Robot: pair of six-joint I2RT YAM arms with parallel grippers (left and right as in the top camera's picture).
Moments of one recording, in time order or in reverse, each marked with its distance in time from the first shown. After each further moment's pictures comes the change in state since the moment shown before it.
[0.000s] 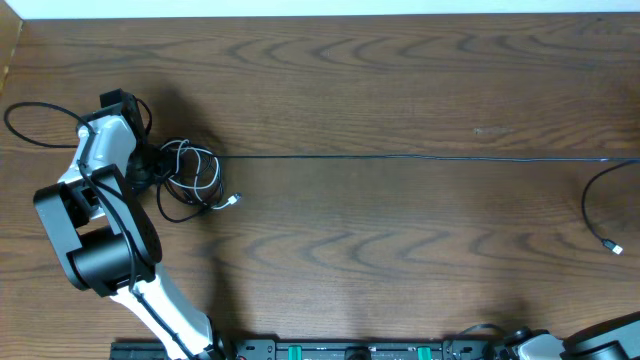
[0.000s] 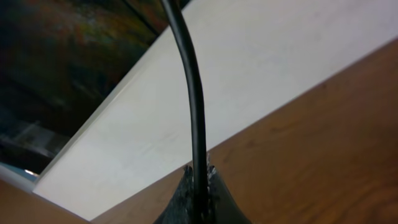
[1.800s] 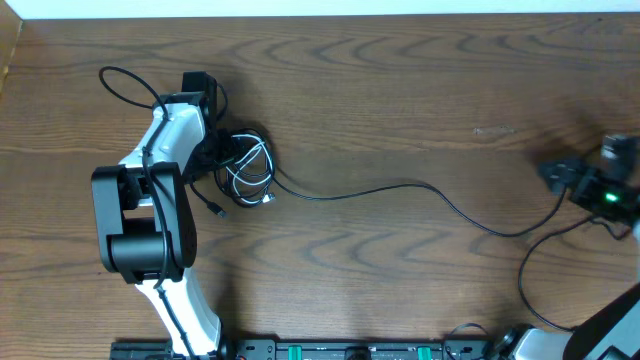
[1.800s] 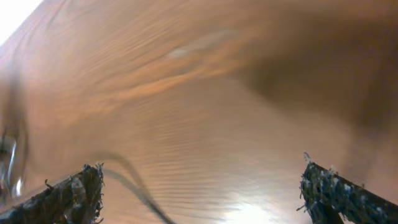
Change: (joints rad) left arm -0.317 0.000 0.000 0.063 0.092 0.133; right arm 0.529 0.032 0.006 -1.109 0.615 -0.947
